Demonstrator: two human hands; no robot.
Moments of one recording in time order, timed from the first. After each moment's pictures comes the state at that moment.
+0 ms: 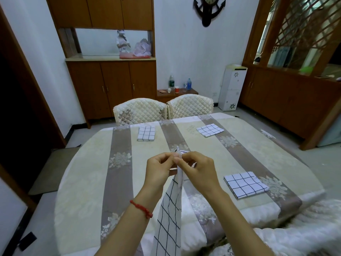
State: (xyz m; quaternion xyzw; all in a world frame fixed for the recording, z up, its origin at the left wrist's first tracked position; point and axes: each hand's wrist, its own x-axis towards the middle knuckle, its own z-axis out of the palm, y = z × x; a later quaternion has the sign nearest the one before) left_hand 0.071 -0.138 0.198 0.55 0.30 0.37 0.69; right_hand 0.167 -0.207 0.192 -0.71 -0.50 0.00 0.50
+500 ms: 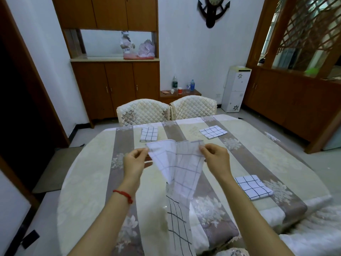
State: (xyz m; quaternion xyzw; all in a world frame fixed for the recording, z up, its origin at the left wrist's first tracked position) left_hand 0.050 -0.061 0.174 0.52 0.41 0.46 0.60; right_hand 0.230 -0.184 0.185 -0.73 -0.34 0.09 0.58
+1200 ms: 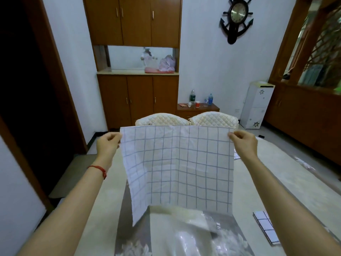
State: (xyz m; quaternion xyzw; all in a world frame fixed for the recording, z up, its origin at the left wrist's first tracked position) left_hand -0.014 0.118 0.216 0.54 0.48 0.52 0.45; right_hand 0.317 -0.083 0.241 -0.76 -0.32 0.01 0.56
